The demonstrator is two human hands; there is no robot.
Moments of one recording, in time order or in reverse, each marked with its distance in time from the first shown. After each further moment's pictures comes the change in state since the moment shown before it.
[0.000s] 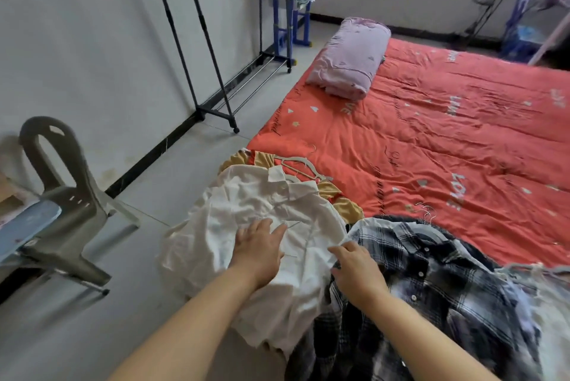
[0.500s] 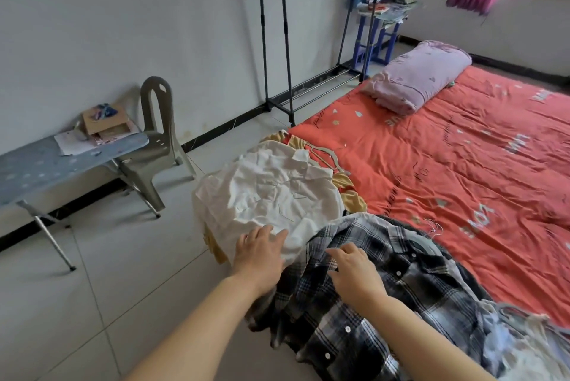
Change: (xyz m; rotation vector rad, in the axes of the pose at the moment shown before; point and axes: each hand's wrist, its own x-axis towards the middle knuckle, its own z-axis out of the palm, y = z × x) left_hand -0.144 0.178 0.047 -0.088 0.087 -0.361; right_hand -0.119 0.116 -0.032 -0.116 -0.107 -0.367
